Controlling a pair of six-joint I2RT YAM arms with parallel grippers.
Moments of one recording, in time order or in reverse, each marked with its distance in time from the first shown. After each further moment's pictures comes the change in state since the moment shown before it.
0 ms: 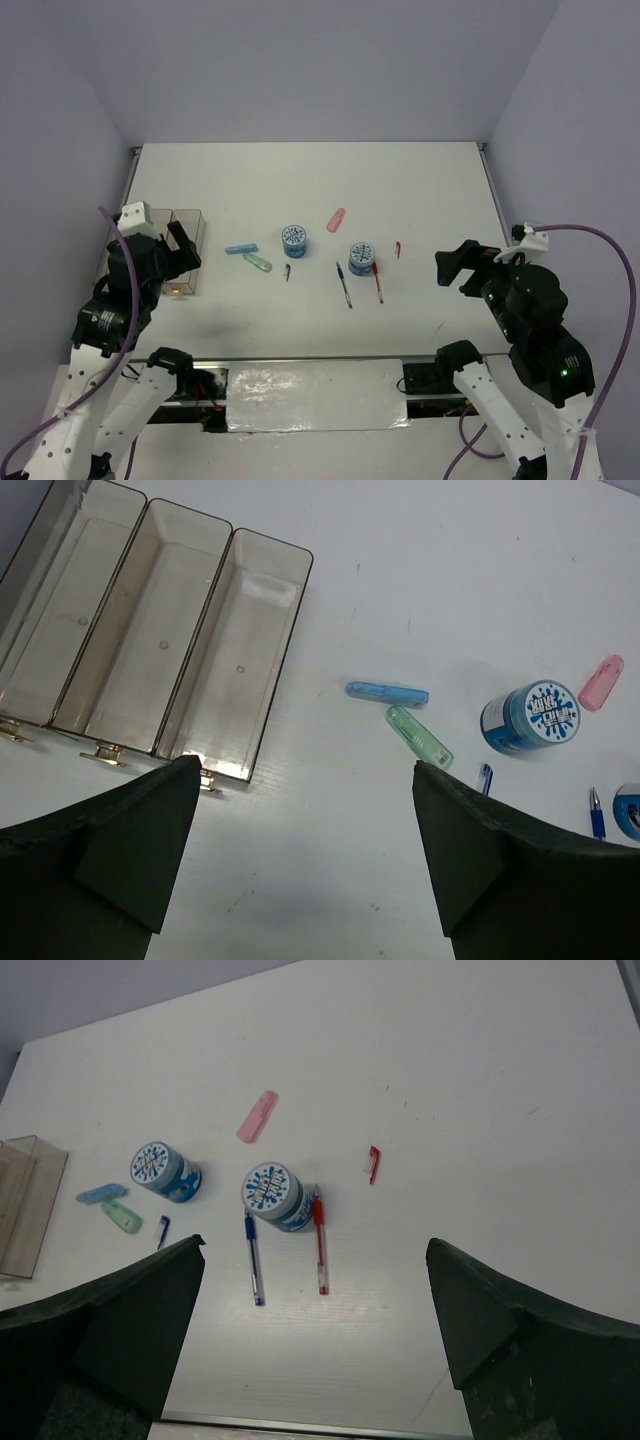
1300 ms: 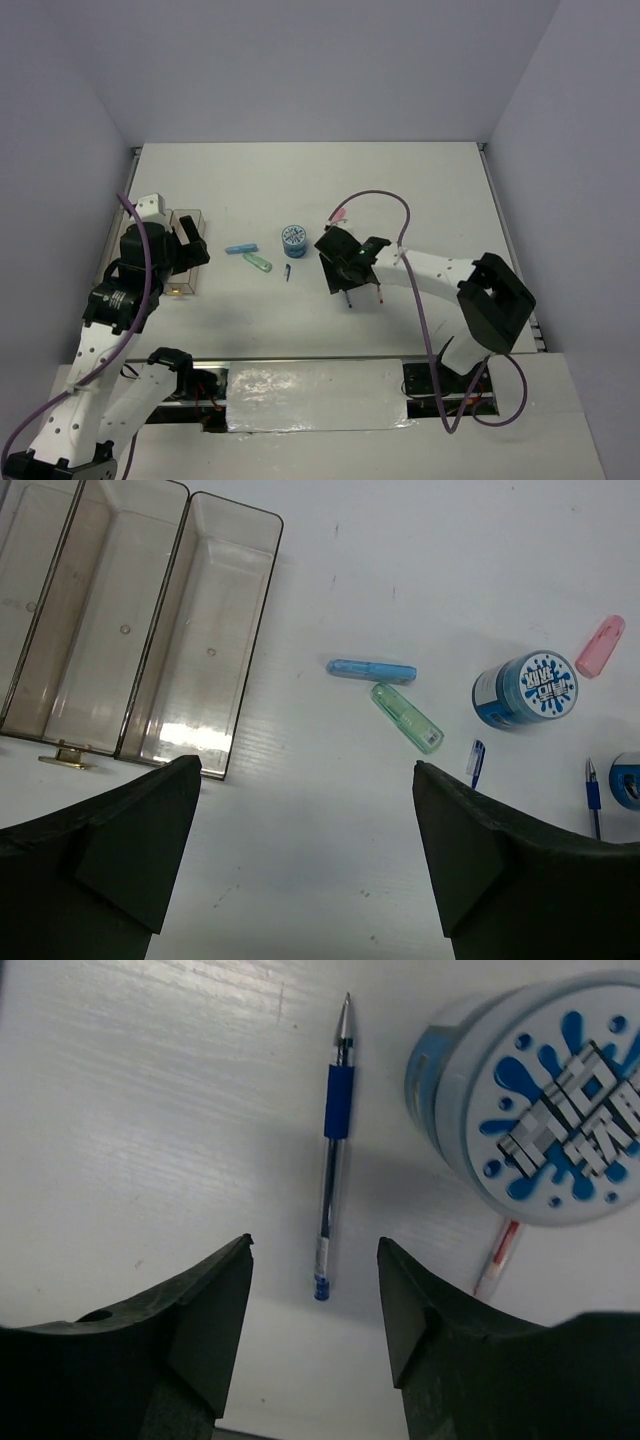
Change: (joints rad) left arm 0.028 0.093 -0.001 0.027 0.095 0.008; right arm 0.582 1.144 -0.063 0.354 0.089 0.135
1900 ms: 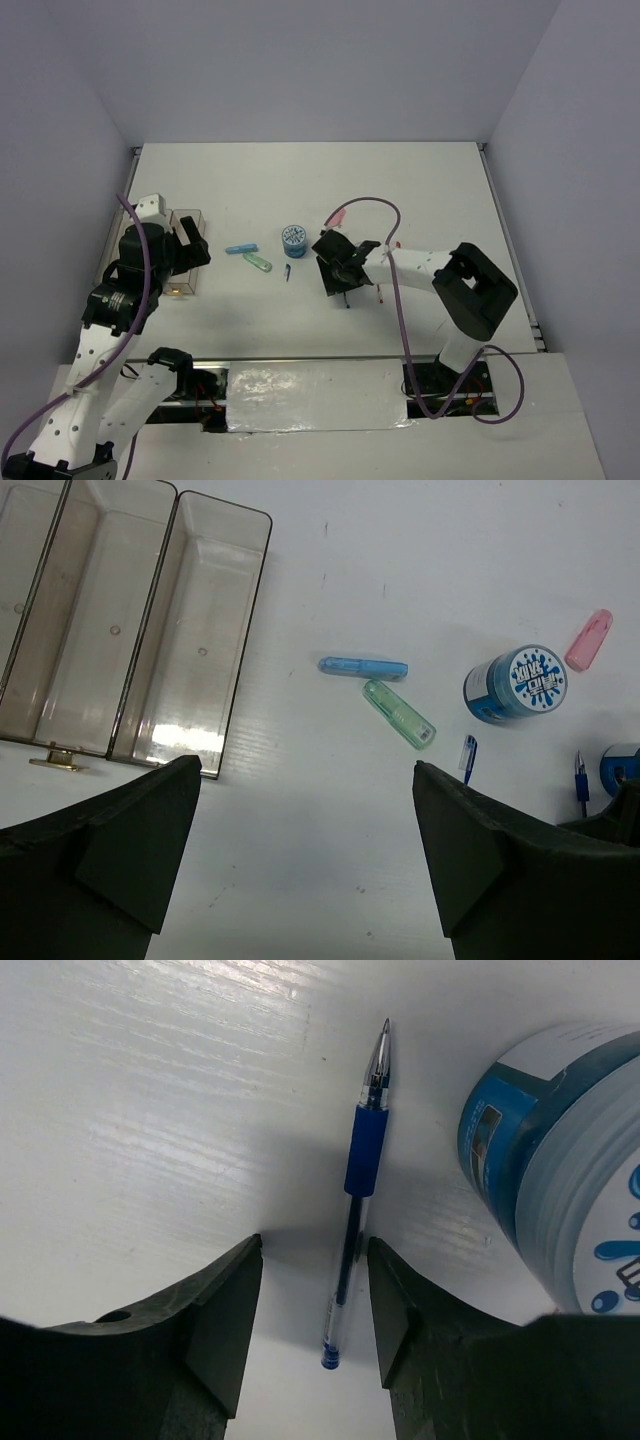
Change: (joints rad) left arm 0.000 -0.009 0.000 0.000 0.025 0.002; right arm -0.022 0.128 -0.037 0.167 -0.068 -0.008
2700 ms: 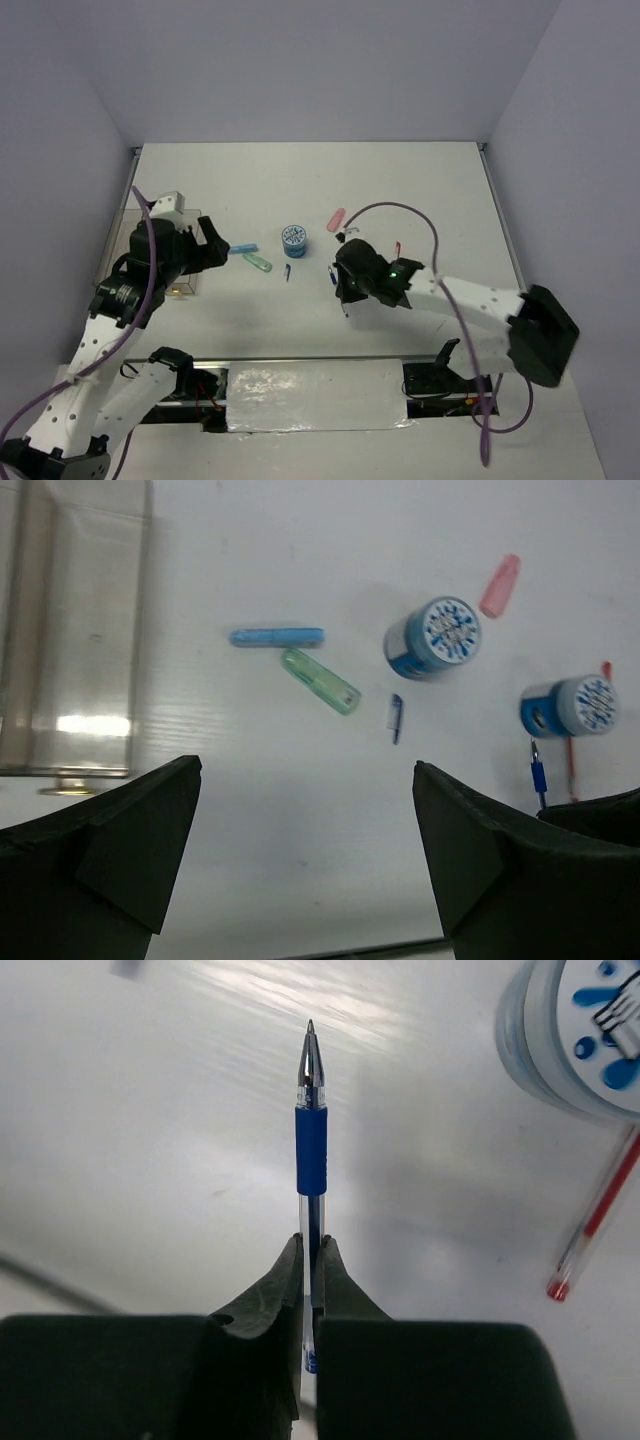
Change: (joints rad) left arm -0.030 0.031 0.002 0.012 0.137 -0.034; right arm 0.030 -0.293 -0.183 0.038 -0.071 0.068
